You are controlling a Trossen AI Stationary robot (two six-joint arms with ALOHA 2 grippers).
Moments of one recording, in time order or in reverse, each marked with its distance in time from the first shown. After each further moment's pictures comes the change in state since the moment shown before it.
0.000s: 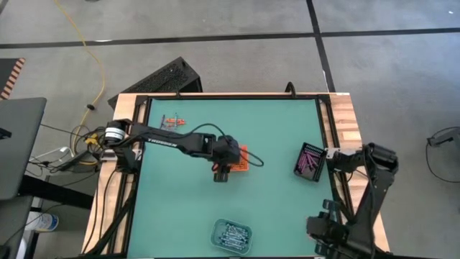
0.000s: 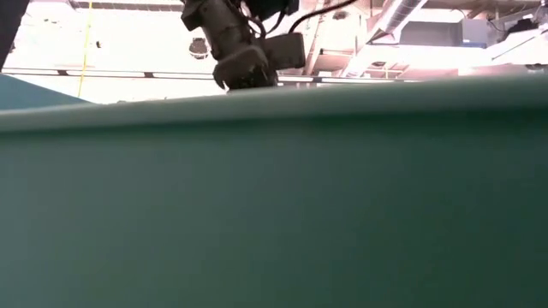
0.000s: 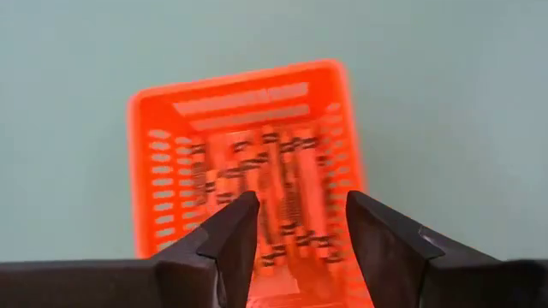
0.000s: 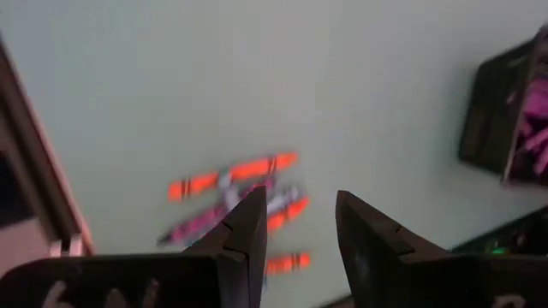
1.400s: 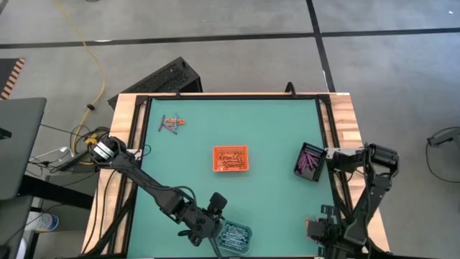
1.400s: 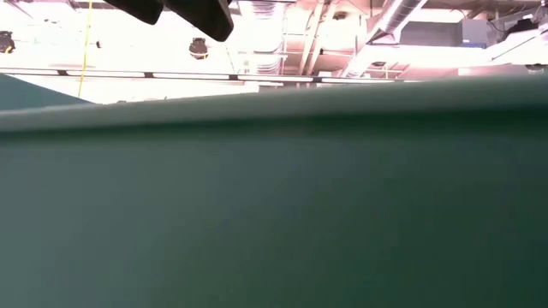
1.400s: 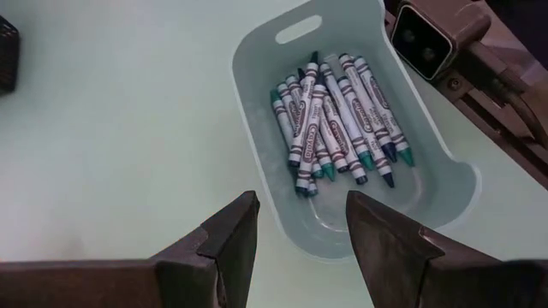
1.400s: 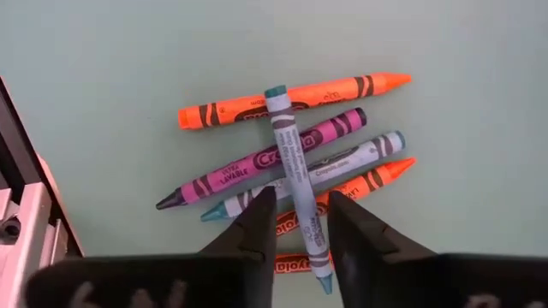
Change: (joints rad) left arm -0.596 -0.002 0.011 0.094 -0.185 0.036; right arm 0.071 0.002 -0.303 0.432 -0.157 0.013
